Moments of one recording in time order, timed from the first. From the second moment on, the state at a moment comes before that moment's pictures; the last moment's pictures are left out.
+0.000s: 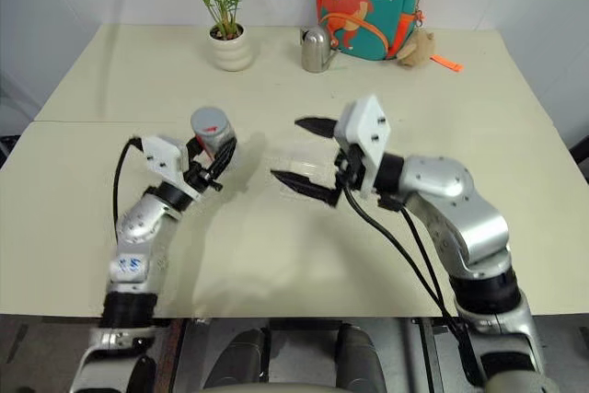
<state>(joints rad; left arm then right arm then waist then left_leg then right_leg) -0.42 0.33 0.13 0.05 -0.32 0.02 -0.51 -0.67 -0.48 0.12 -0.37 0.52 0.60 0.73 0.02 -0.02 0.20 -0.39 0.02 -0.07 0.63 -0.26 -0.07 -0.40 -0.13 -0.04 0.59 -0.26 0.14</state>
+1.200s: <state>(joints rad) -0.48 0.50 -0.01 -0.10 -0.59 0.36 -1.11 -0.86 -0.44 0.21 -0.19 0.58 0.65 1.06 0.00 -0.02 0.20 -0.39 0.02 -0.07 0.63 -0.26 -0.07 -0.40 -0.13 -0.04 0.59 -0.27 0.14</state>
